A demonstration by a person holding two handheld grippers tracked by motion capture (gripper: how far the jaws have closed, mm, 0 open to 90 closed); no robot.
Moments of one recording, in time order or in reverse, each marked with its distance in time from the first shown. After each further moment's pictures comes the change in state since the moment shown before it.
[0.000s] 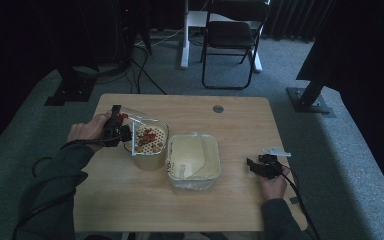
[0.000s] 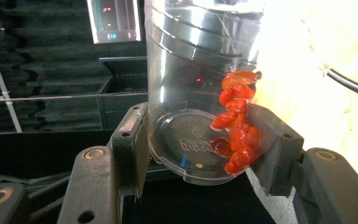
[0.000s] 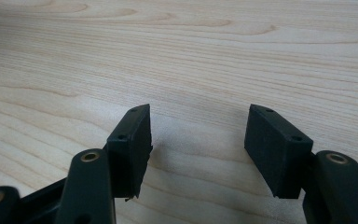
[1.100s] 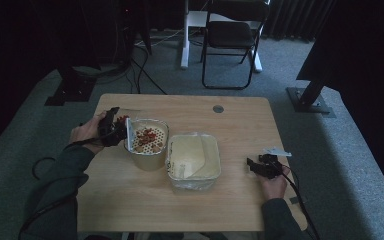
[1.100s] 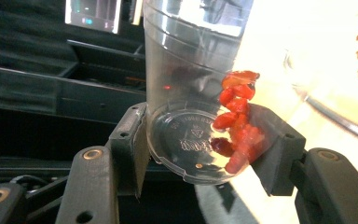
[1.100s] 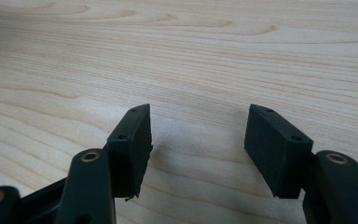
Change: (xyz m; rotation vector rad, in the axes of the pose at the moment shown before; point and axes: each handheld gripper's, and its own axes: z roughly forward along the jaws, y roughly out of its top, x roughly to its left) left arm 0.004 -0.008 0.003 -0.057 -0.150 -0.285; right arm -0.001 0.000 0.000 -0.002 0.005 0.011
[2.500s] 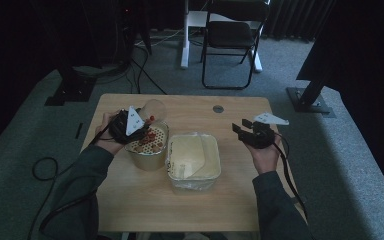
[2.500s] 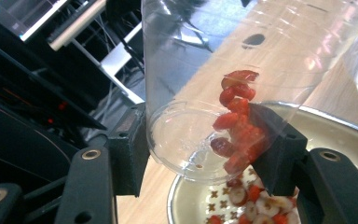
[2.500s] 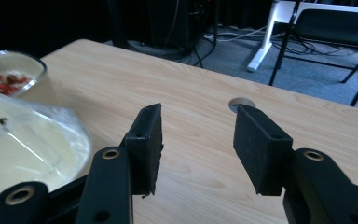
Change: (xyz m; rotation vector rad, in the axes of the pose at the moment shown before) left arm 0.020 0.036 -0.008 -0.284 -0.356 -0.543; right arm 0.071 0.129 -0.060 -0.244 0.157 -0.155
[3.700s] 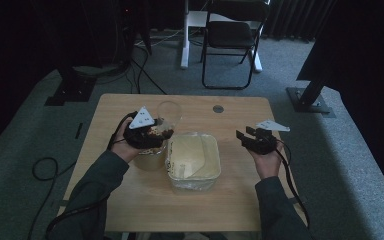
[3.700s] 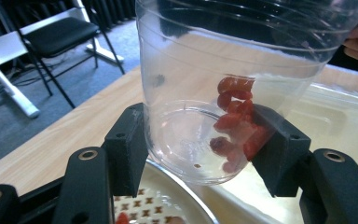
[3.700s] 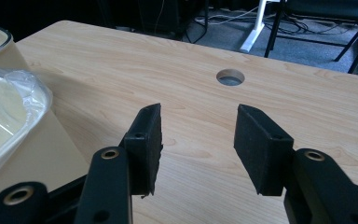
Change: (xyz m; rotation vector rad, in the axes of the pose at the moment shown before) left arm -0.027 0.034 -0.003 -0.095 -0.380 -0.279; right arm -0.015 -0.029 0.005 0.049 -0.030 0.038
